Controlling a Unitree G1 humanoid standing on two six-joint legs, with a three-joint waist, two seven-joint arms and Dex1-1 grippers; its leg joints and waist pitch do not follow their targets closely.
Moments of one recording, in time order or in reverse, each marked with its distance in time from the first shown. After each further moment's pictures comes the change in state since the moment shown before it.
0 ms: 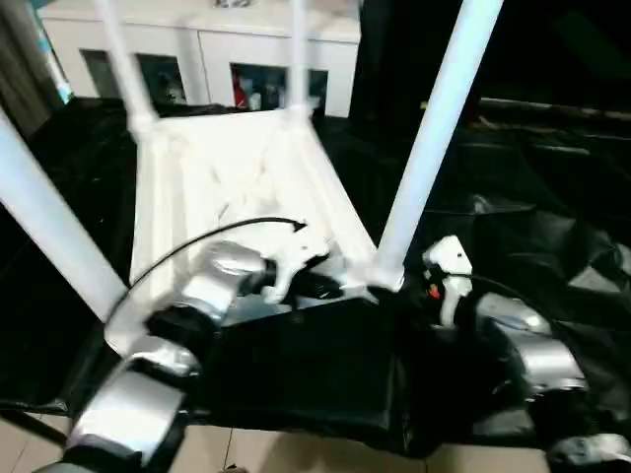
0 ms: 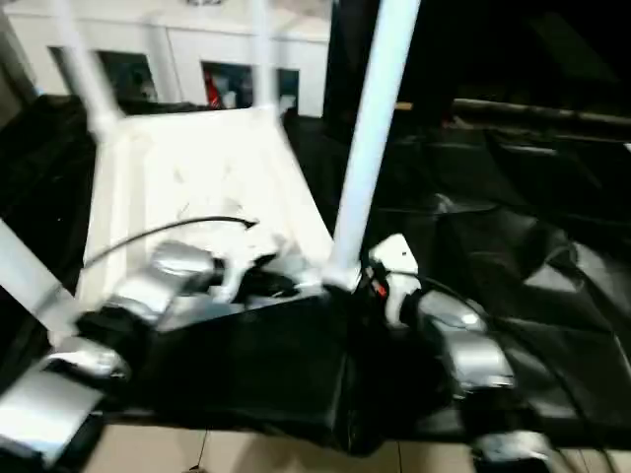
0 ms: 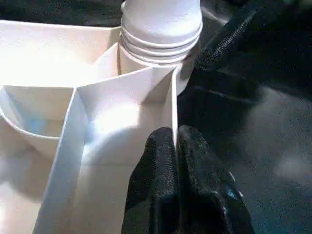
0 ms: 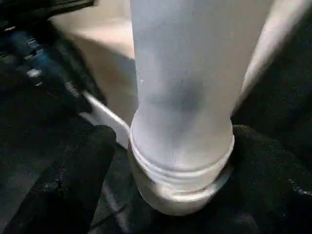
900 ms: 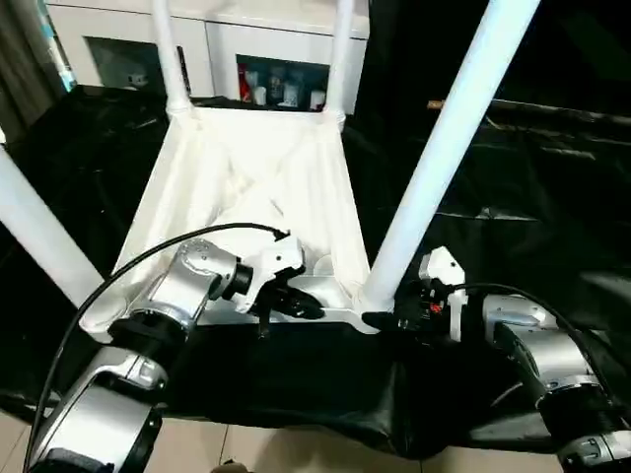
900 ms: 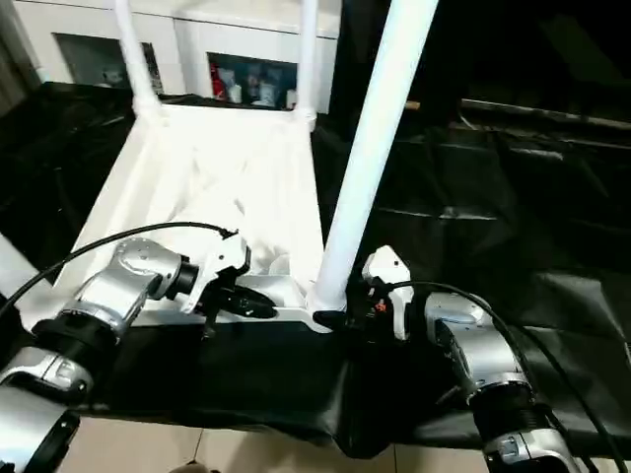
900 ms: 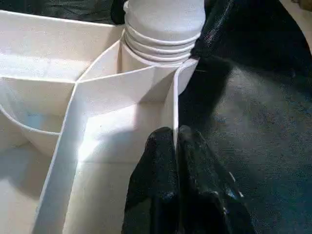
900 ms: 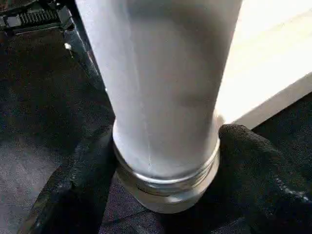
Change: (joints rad) left arm 0.060 0.082 -0.019 -0.133 -0.023 0.061 -0.130; right arm -0.002 -0.022 0.040 -0.014 0.024 0.043 0.147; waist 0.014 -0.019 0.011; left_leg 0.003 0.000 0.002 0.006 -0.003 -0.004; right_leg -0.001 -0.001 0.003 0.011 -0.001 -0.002
